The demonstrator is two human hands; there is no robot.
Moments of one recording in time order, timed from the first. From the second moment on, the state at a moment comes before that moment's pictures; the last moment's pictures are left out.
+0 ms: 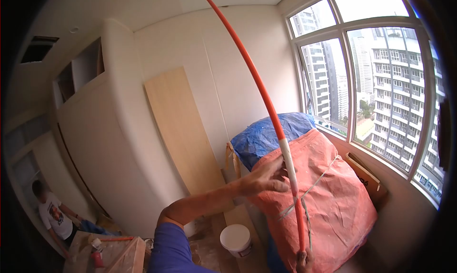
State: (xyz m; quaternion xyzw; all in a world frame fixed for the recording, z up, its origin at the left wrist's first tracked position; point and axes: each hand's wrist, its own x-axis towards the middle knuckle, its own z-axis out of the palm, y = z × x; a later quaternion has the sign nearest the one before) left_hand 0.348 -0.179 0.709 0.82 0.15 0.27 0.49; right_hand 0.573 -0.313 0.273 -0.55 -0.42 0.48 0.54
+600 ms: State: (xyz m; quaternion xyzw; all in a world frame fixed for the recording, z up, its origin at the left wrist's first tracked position) left_hand 0.397 -0.285 0.682 0.84 0.14 0.18 0.48; right_hand 0.642 -0.450 0.273 -0.51 -0.50 0.35 0.61
